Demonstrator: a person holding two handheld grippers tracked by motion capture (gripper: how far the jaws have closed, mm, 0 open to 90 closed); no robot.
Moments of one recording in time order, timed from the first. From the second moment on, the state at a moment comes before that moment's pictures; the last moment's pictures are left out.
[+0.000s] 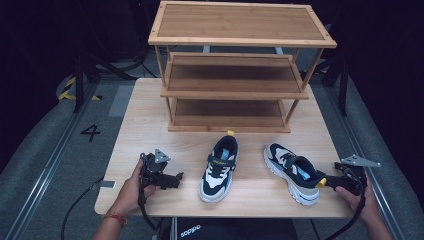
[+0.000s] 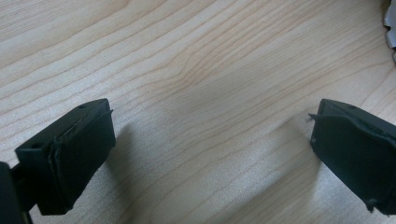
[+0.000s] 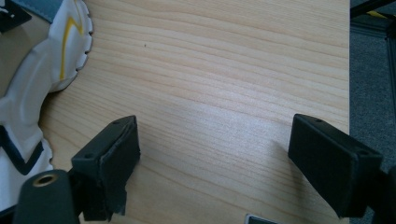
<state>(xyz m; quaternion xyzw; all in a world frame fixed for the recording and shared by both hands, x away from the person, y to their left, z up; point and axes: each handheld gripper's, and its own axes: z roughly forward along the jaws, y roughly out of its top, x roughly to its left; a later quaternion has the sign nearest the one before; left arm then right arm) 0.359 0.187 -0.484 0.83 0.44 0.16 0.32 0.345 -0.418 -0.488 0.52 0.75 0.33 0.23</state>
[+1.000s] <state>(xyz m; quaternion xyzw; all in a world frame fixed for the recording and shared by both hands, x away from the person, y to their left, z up) 0.327 0.133 -0.413 0.87 0.35 0.15 0.32 0.345 -0.418 -0.488 0.52 0.75 0.33 0.23</state>
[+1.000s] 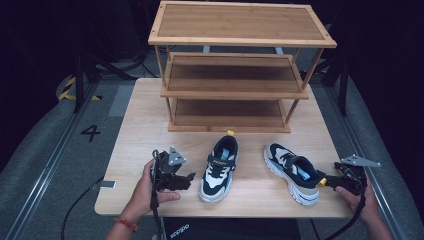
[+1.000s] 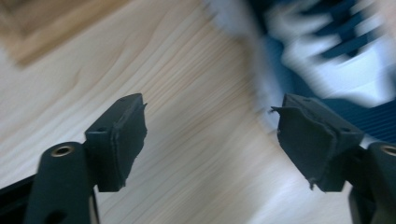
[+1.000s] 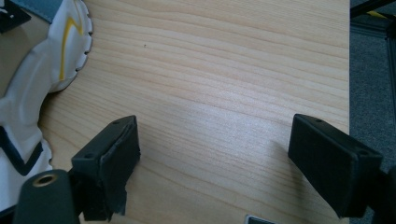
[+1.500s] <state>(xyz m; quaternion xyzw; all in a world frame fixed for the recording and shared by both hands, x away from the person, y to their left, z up) 0.298 0.064 -0.410 0.90 0.29 0.15 0.31 0.345 -0.419 -0.488 0.52 0.75 0.33 0.23</state>
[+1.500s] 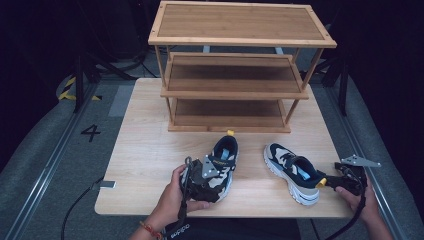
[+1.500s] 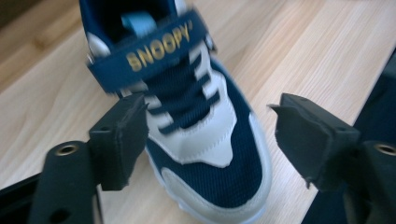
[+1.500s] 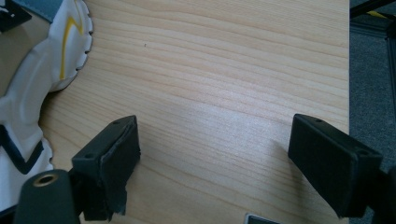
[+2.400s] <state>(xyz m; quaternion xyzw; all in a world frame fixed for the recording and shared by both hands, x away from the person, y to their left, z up) 0.321 0.099 -0.454 0.88 0.36 0.13 0.27 0.345 -0.419 -0.488 0.52 0.75 0.33 0.23</state>
